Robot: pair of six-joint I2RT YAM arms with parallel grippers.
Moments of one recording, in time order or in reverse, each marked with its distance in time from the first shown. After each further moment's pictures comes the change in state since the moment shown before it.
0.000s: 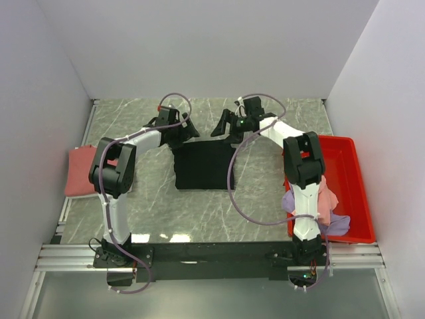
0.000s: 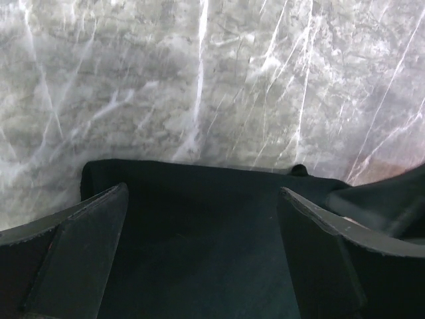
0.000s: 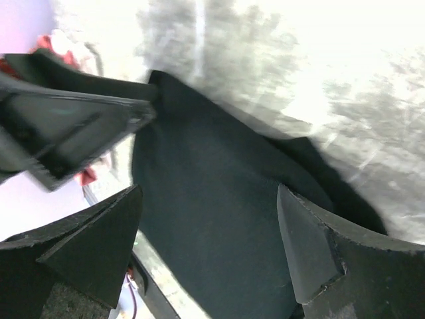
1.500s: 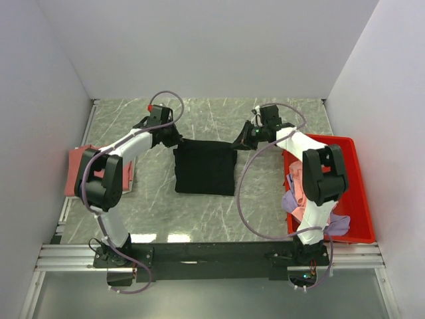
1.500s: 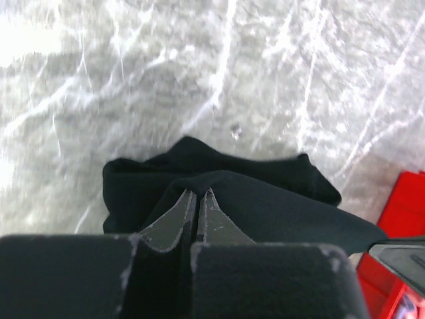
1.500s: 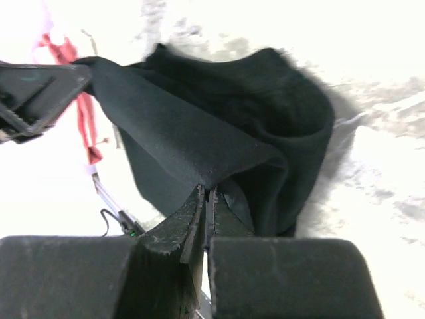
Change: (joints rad) left arm 0.014 -0.208 -0.092 -0.143 -0.082 -0.003; right arm -0.066 -0.306 -0.348 0.004 0.024 0.049
